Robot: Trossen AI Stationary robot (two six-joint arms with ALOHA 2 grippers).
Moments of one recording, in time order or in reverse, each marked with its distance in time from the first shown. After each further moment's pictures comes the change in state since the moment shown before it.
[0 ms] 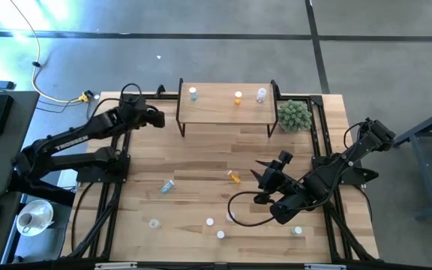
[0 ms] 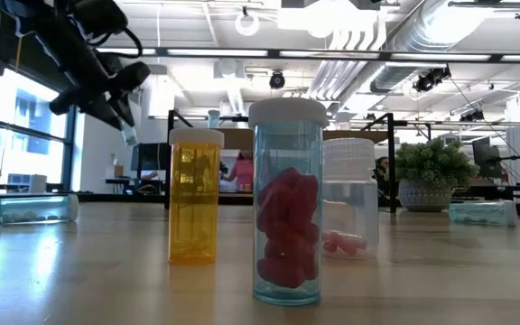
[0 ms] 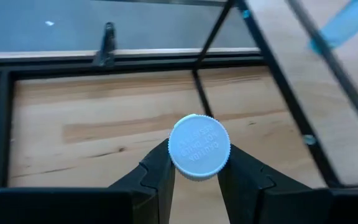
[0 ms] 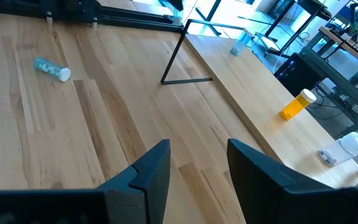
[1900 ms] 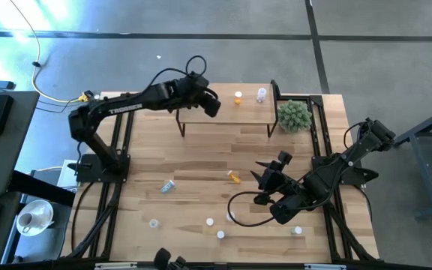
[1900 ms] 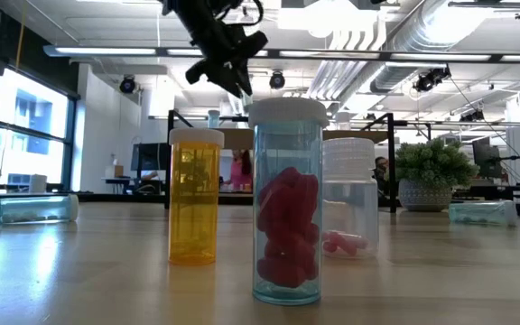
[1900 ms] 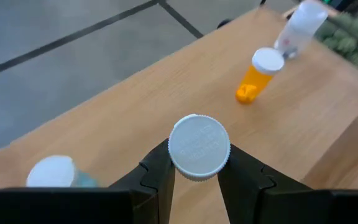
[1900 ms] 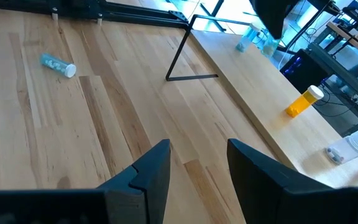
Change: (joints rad) left arm -0.204 0.818 0.862 -0.026 0.027 0.292; right arm 0.000 0.000 0.000 0.001 -0.026 0.003
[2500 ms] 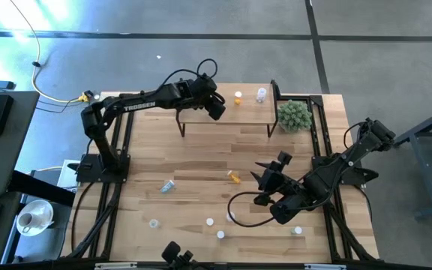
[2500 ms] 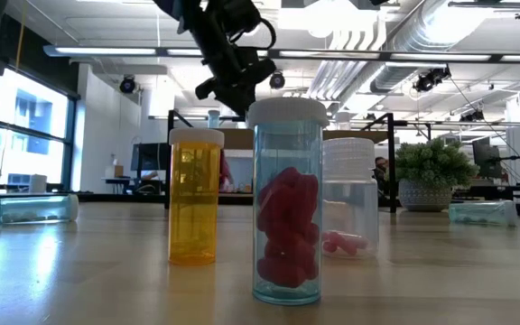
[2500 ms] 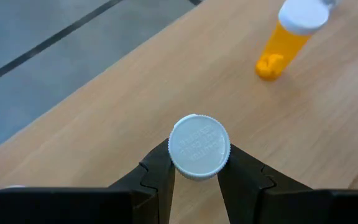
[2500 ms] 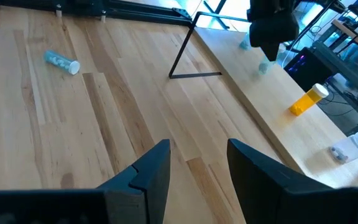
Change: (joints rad) left arm 0.011 0.127 0.051 -0.027 0.013 0.086; right arm 0.000 0.000 0.000 0.000 -0.017 -0.003
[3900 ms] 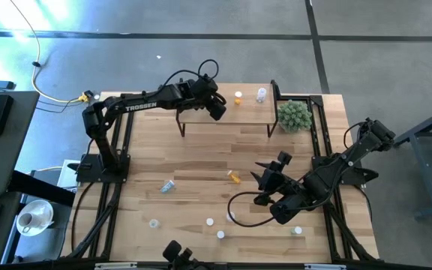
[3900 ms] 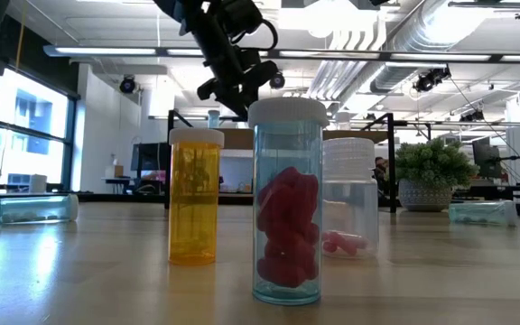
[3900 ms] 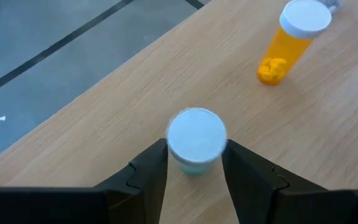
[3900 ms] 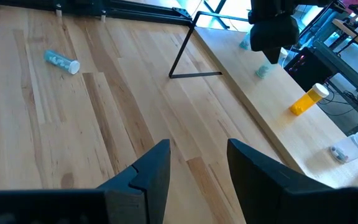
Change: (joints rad) left arm 0.003 0.011 0.000 0.026 -0.023 0.018; right arm 0.000 0.000 0.000 0.000 -0.001 0.000
